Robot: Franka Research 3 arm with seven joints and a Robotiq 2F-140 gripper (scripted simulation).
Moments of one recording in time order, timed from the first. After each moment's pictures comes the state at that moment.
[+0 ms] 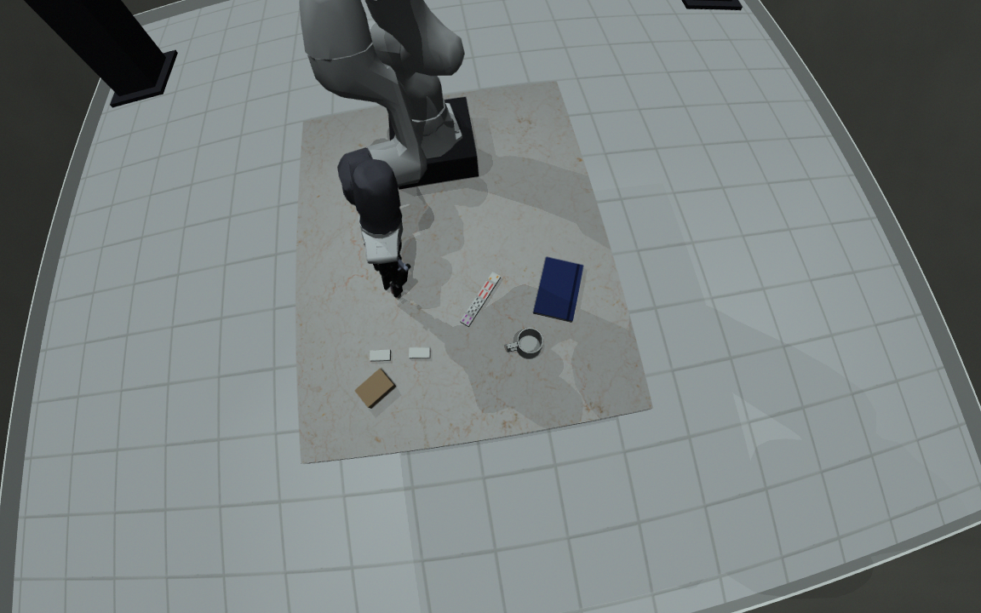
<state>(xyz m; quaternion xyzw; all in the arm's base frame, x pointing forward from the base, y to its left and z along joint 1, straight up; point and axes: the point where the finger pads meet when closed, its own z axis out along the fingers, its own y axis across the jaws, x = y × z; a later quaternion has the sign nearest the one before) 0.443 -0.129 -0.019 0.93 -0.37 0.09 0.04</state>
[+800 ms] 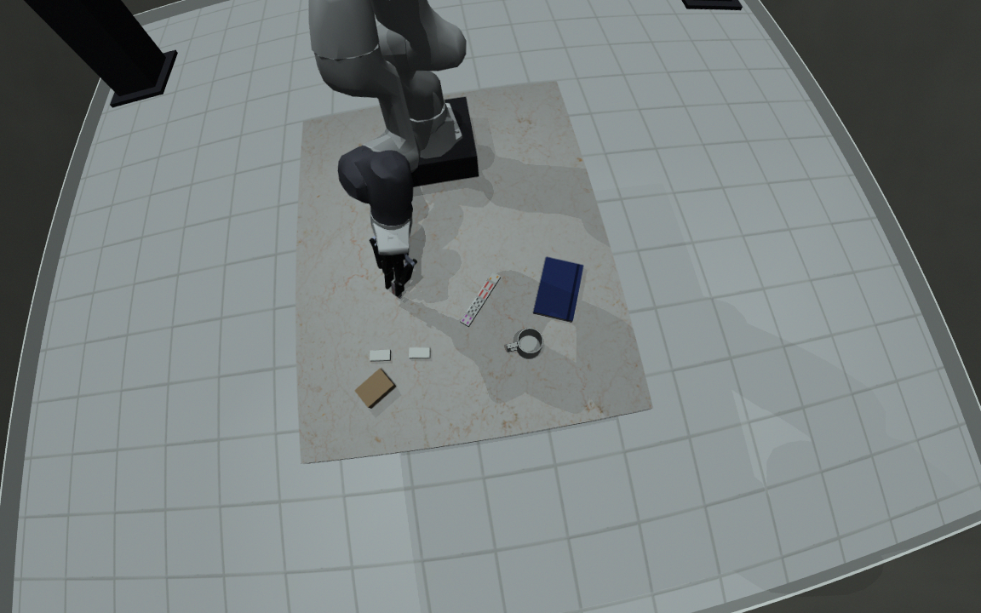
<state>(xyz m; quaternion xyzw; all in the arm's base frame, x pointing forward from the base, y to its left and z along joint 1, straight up) 0.440 -0.123 -0.019 0.93 -0.35 0.12 0.06</state>
